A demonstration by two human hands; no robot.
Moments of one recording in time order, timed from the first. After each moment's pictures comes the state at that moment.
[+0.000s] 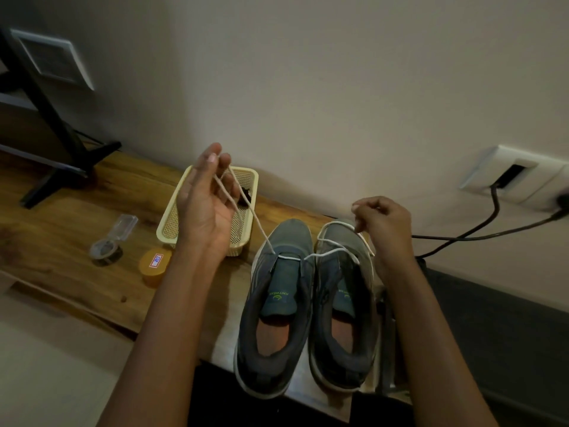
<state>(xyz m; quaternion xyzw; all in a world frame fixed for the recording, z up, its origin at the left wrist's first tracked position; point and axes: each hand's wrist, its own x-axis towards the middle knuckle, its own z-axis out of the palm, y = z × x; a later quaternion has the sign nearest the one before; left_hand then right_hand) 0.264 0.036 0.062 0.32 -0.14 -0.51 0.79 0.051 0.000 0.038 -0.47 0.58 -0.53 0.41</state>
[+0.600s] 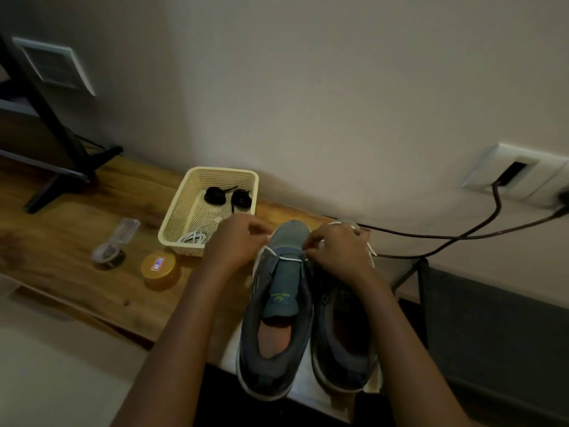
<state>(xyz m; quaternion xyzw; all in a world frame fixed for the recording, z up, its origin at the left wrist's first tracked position) 0.256 0.037 0.019 0.70 -0.59 -0.29 0.28 0.082 0.007 0.014 -0.78 0.60 -0.10 0.16</state>
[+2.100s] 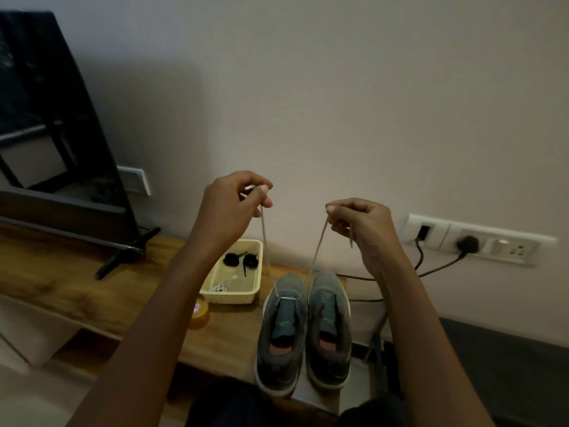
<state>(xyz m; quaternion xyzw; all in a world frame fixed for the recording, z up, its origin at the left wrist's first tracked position) 0.259 0.145 0.243 0.53 -0.64 -0.14 0.53 0.058 0.109 0.221 -0.53 0.44 -0.56 0.46</state>
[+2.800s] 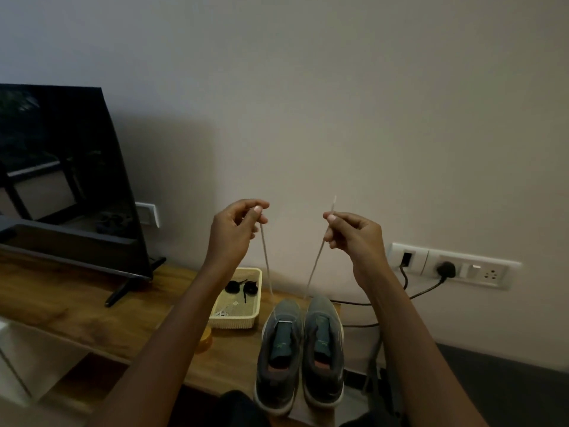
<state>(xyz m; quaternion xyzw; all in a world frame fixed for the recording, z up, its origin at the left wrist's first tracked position) 0.247 0.168 0.259 0.47 -0.56 -0.22 0.64 0.054 0.147 0.261 -0.52 0.40 -0.61 0.45</state>
